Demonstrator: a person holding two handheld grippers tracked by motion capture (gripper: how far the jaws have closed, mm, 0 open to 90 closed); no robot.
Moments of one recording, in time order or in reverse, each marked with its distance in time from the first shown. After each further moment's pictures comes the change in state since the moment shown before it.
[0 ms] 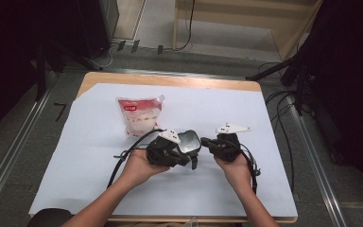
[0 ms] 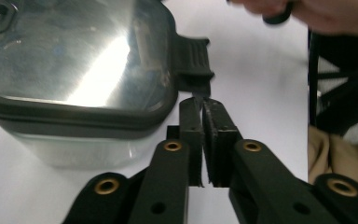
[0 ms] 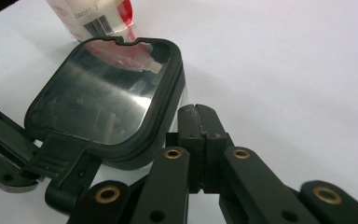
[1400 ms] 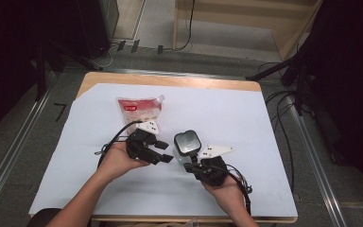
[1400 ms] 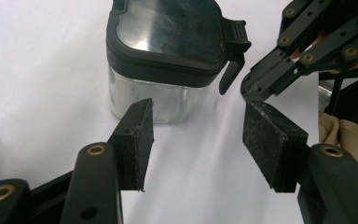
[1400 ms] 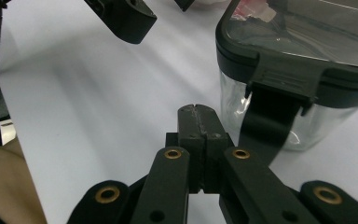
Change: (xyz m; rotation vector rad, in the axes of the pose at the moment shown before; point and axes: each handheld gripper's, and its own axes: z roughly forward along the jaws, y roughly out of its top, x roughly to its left) left arm 0.024 -0.016 -0.045 -0.036 0.053 -0.003; right arm 0.069 -0.027 -0.005 0.108 0.166 -0.102
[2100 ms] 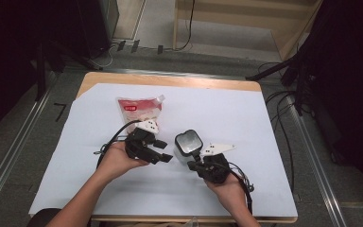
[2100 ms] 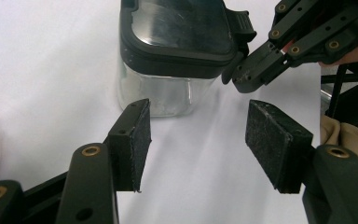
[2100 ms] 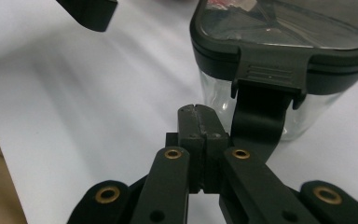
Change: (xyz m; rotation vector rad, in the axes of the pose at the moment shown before) left arm 0.002 -0.001 -0.002 -0.001 0.004 -0.025; right arm -0.012 -0.002 -0.001 0.019 -0.030 0.025
